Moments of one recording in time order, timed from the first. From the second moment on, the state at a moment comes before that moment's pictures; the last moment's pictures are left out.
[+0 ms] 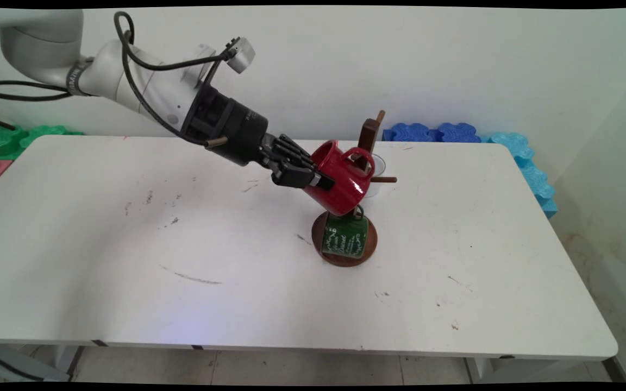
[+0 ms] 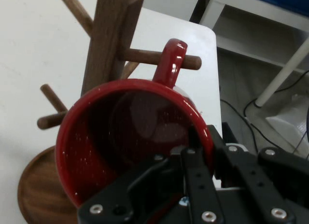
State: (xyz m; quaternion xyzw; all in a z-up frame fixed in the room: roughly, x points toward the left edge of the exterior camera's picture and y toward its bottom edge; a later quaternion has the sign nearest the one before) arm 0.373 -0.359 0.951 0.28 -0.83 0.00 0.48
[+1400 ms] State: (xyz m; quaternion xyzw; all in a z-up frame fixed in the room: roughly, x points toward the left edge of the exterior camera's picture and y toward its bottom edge) arm 0.373 -0.357 0.961 0.28 -0.83 0.00 0.48
